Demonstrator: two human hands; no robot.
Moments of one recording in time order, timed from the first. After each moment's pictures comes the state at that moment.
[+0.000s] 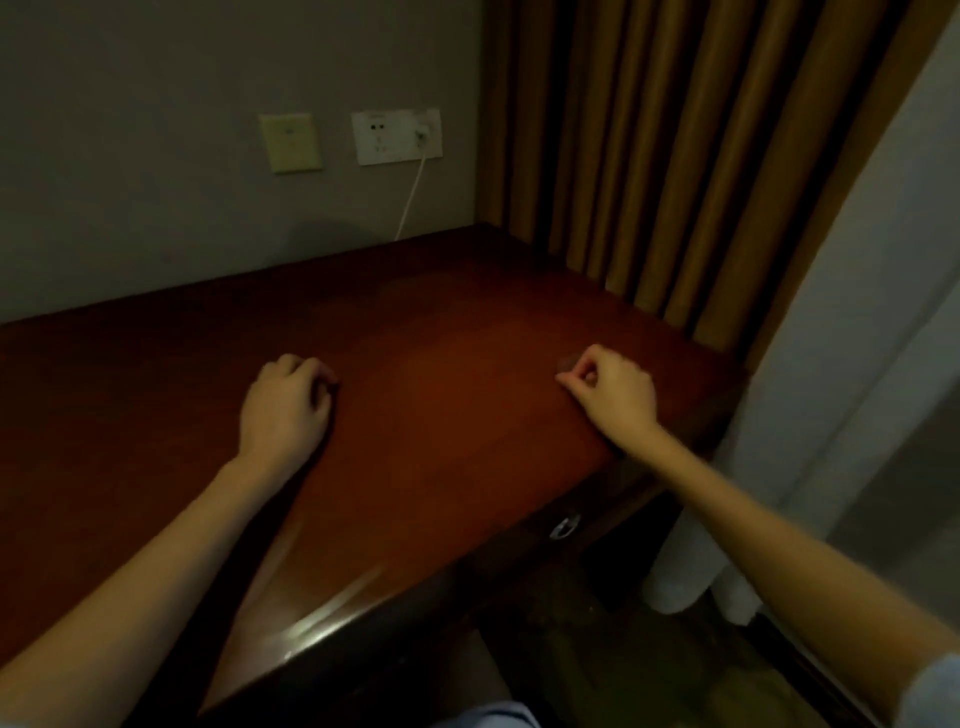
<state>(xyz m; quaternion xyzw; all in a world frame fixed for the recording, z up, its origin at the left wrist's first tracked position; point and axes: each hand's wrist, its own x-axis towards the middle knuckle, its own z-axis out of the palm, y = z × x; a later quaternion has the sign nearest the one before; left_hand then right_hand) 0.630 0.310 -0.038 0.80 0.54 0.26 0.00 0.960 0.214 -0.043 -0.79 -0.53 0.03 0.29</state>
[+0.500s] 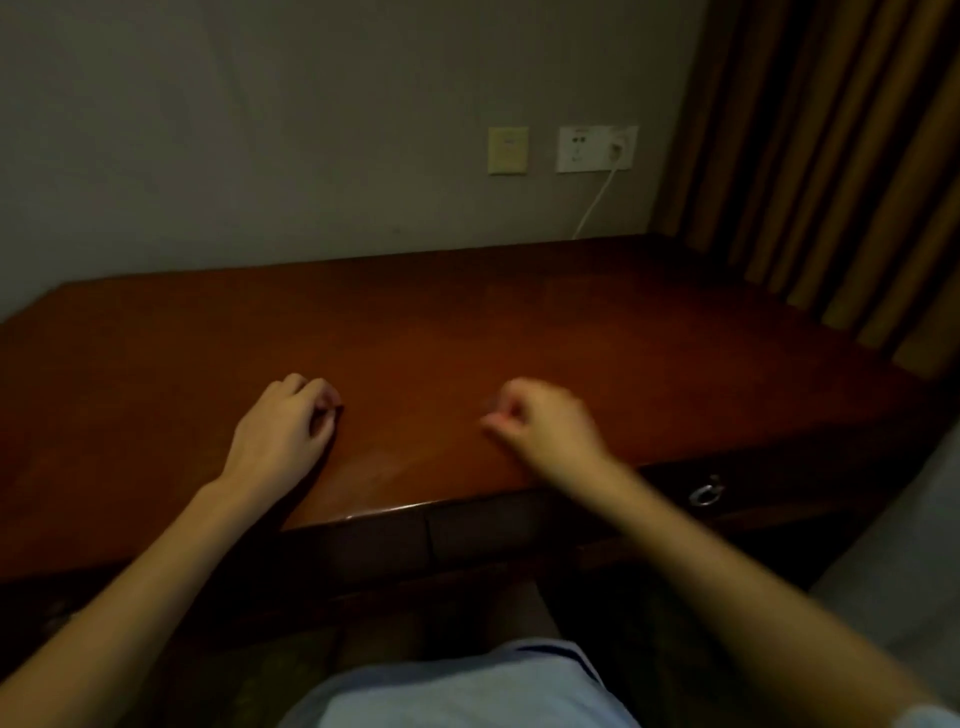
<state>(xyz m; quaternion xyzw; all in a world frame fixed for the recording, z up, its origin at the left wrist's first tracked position) 0.450 0.166 -0.046 0.73 0.65 0.21 -0.07 0.732 0.165 -0.045 -0.58 -0.76 0.13 0.26</state>
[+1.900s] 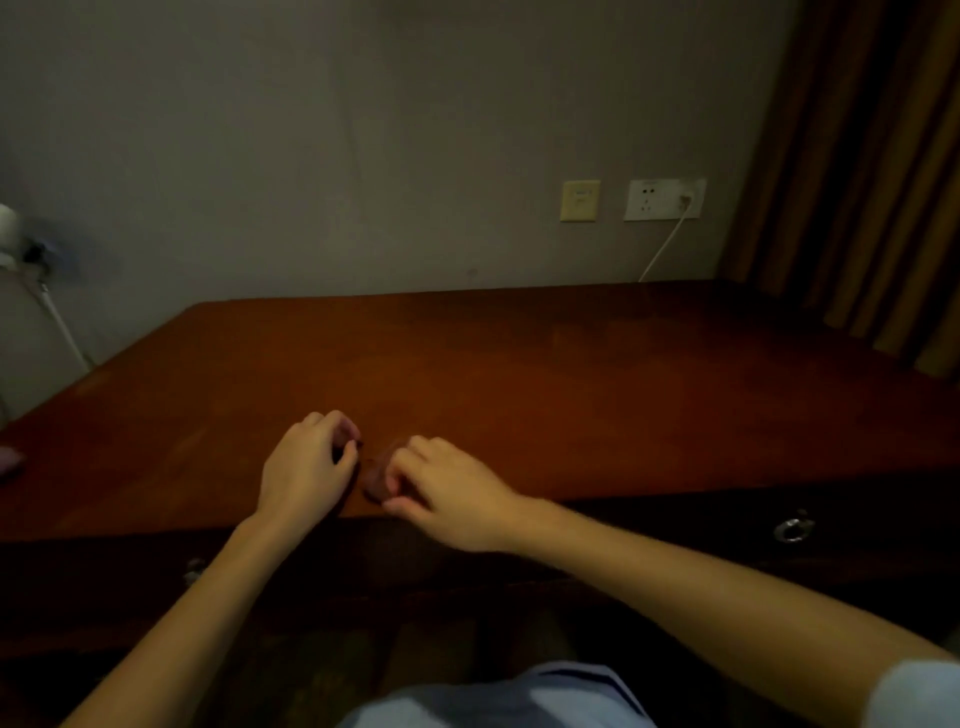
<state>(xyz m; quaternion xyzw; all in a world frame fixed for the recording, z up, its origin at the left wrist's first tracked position) 0.402 0.113 -0.053 0.63 0.72 0.28 -0.06 0.591 0.123 -0.046 -0.28 -0.94 0.10 0.17</state>
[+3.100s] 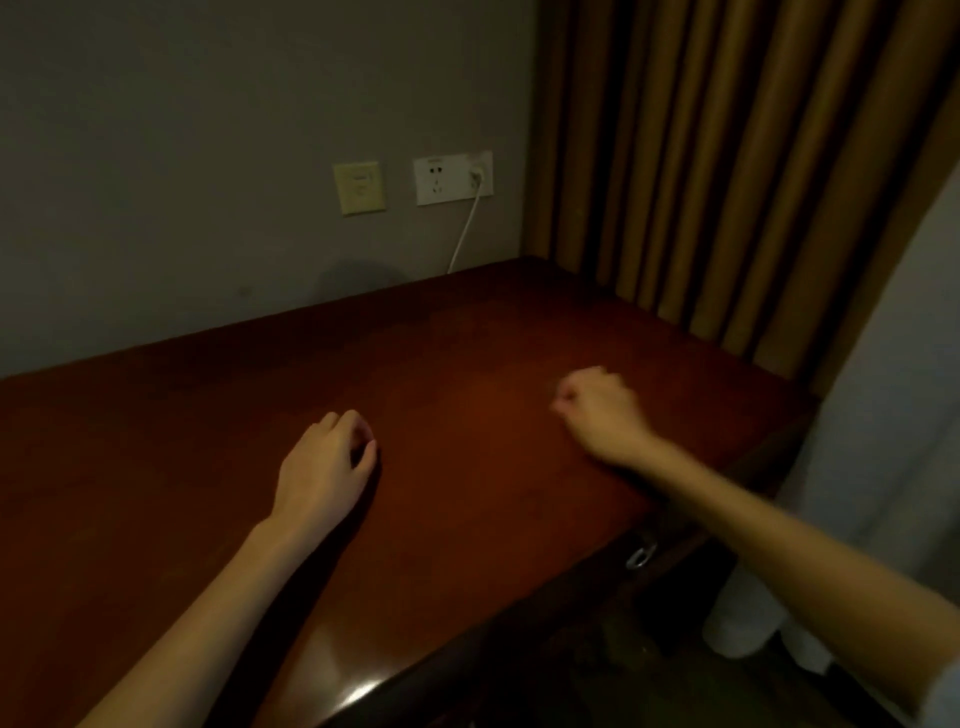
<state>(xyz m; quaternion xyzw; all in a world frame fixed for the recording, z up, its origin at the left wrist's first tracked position) 0.586 0.285 -0.037 0.81 0.55 0.23 0.01 0.893 0.250 -0.035 -0.76 -0.62 0.00 0.19</state>
